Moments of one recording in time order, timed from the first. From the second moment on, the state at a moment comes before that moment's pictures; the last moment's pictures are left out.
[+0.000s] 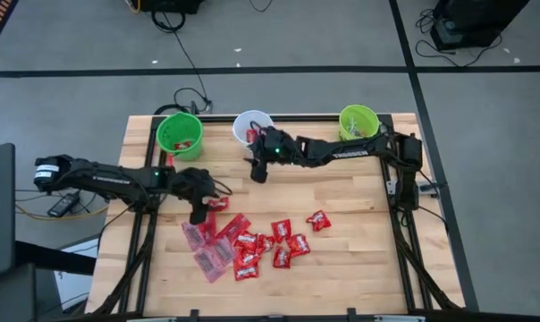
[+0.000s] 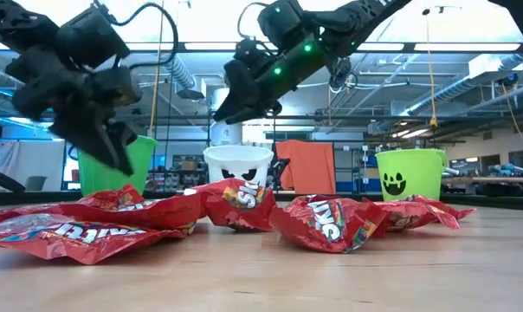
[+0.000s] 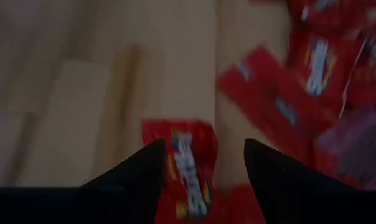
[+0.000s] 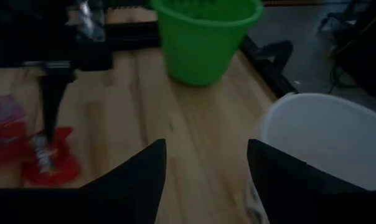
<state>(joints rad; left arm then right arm) 0.07 0.96 0.35 -0.22 0.12 -0.08 -0.21 1.93 1.35 0.07 0.13 -0.01</state>
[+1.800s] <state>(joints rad) 0.05 1.09 0.35 0.34 0.02 -0.03 -0.04 1.93 1.32 0.04 -0.06 -0.31</state>
